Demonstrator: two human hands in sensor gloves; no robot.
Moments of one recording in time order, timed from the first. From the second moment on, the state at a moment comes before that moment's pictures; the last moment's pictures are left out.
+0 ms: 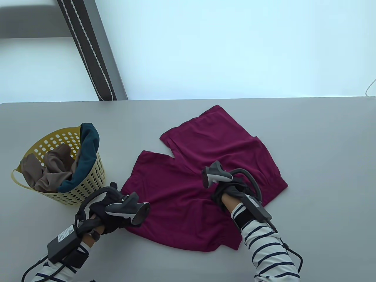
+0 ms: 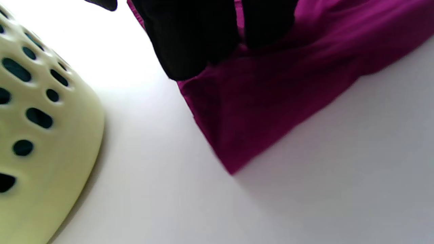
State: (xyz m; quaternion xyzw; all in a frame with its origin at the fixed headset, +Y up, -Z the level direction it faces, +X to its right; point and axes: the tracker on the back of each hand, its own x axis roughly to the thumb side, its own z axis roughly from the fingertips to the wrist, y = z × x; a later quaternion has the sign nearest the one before) left_hand -0.212 -0.736 -0.275 -0.27 -0.30 -0.29 0.87; right_hand 0.081 -0.770 -0.383 -0.01 -0.37 -0.92 0.16
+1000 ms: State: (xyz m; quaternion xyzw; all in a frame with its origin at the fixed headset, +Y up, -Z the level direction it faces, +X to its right) left_hand -0.210 -0.737 -0.270 -0.31 -0.33 -0.25 0.86; right_hand 0.144 -0.767 -0.257 -0.24 -0.27 -0.93 0.09
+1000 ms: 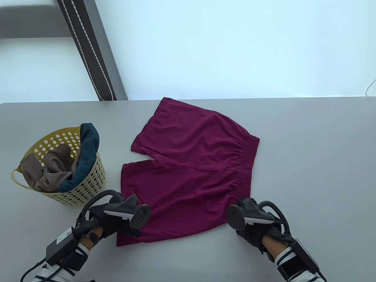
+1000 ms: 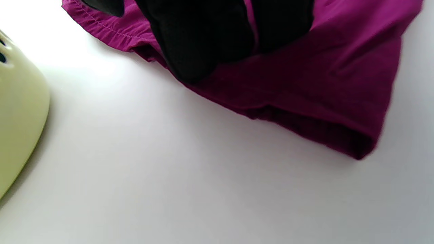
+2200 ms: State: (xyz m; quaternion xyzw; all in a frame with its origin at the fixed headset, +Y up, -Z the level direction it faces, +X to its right) left_hand -0.237 -0.755 -0.283 -0.13 -0.20 -0.30 0.92; right_hand 0.169 -0.755 -0.268 -0.18 0.03 -0.98 0.11
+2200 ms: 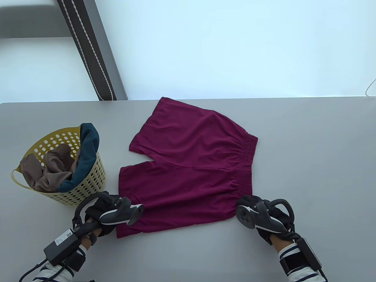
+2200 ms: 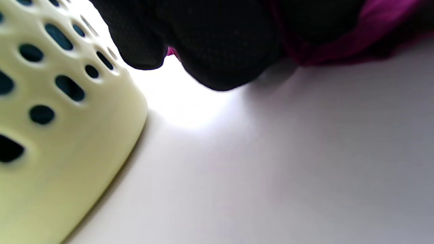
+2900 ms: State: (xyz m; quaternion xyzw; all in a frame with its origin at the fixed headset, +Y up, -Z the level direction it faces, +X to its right) left_hand -0.207 -0.589 -0.267 -0.05 -0.23 -0.21 0.95; right_hand 0.243 -0.648 -0.315 -0.07 -0.10 -0.99 -0.10
